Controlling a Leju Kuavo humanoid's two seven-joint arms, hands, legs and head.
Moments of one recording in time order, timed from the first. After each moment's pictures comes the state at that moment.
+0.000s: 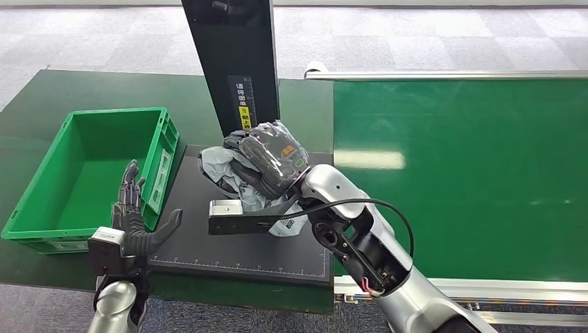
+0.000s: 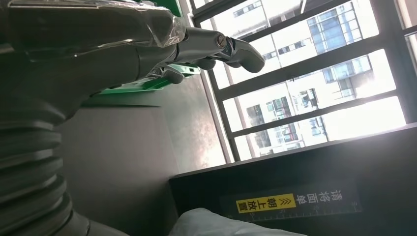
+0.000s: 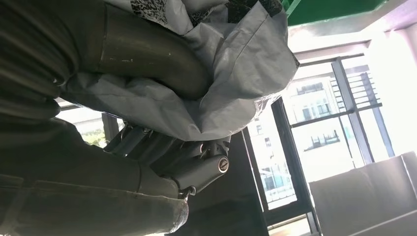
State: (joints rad) left arm -0.11 -0.08 0.09 -1.41 -0.21 0.13 -0.62; right arm -0.71 0.12 0.77 -1.19 0.96 0.05 -0.17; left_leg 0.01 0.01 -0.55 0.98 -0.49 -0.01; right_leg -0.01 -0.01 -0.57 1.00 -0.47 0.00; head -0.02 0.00
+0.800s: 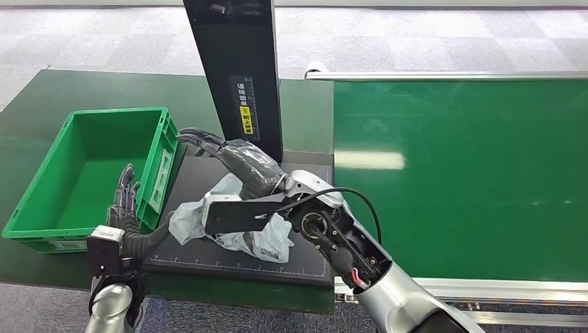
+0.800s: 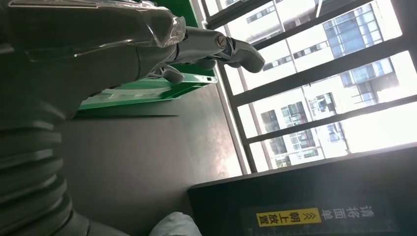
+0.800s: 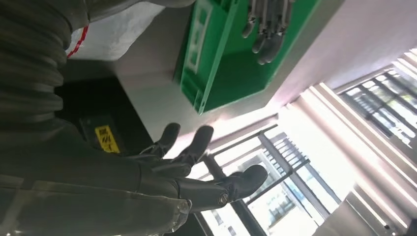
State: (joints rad) left arm -0.09 -0.09 0.14 -1.41 -0.25 0.12 -0.58; right arm -0.73 0.20 0.74 -1.02 0.50 0.23 -0.31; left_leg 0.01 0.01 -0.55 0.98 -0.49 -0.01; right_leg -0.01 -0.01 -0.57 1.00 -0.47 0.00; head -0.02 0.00
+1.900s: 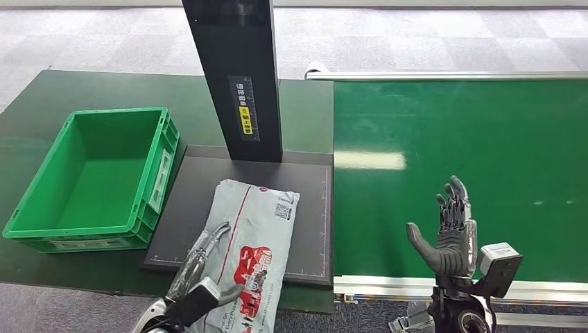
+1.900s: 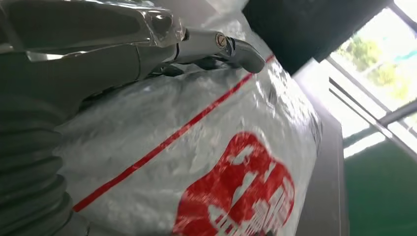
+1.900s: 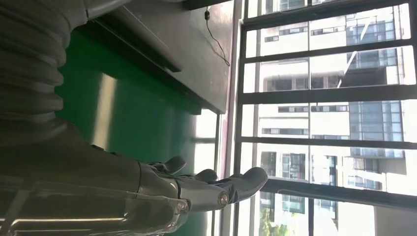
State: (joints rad) left arm 0.08 -0.07 -0.15 -1.41 -0.70 0.03 -0.46; right arm 0.01 0.07 -0.10 -1.46 0.02 0.15 -0.45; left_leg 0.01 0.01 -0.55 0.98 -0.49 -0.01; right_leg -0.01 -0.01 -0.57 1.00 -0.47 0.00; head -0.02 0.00
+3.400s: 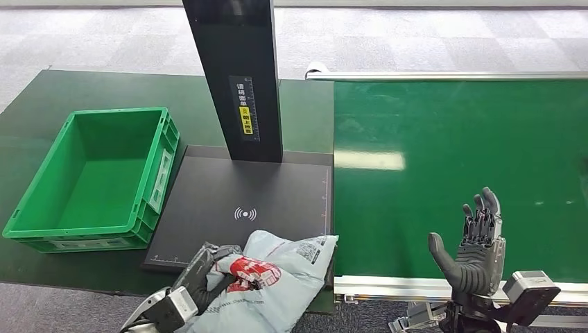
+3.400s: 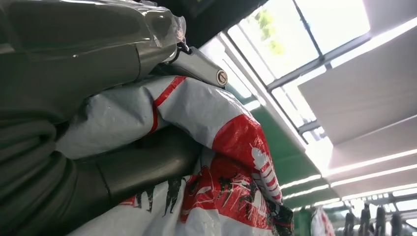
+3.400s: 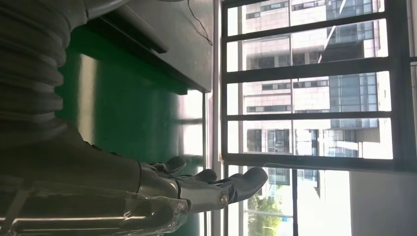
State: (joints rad) left arm 0.05 0.05 -0.29 -1.62 -0.35 -0.19 -0.52; right arm 0.10 0.10 -0.15 -1.58 -0.01 0.12 -0.49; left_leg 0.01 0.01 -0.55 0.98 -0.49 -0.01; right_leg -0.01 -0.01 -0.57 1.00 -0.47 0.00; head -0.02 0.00
